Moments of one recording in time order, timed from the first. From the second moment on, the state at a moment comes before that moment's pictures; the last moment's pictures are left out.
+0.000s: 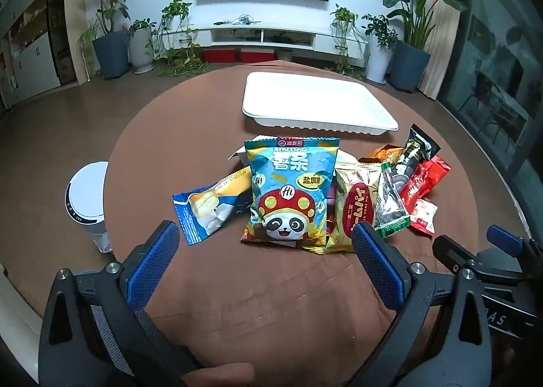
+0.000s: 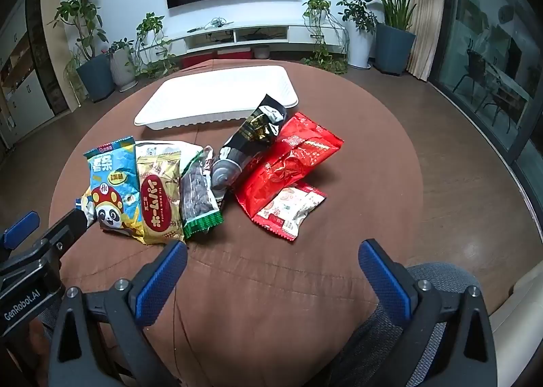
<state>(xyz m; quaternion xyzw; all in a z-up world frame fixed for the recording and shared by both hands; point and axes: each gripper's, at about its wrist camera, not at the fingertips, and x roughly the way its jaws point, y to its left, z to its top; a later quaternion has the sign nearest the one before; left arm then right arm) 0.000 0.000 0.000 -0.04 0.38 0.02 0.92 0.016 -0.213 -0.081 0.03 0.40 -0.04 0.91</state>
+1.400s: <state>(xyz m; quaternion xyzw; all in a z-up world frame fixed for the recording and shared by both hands) -0.002 -0.005 -0.001 -0.03 0.38 0.02 0.93 0.015 -0.207 -0.079 0.02 0.40 -0.04 0.92</state>
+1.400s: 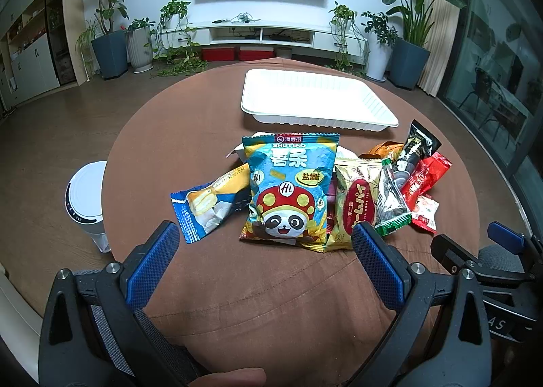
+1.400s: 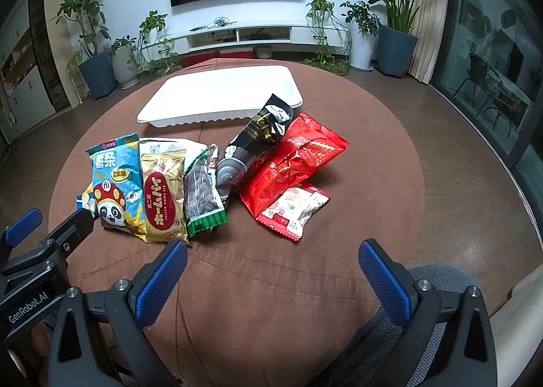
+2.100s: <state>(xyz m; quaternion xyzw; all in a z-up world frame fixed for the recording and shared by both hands) -0.002 -0.006 -0.001 -0.03 0.38 0.02 0.93 0.015 -0.205 -0.079 0.02 0.40 -0.04 0.92</state>
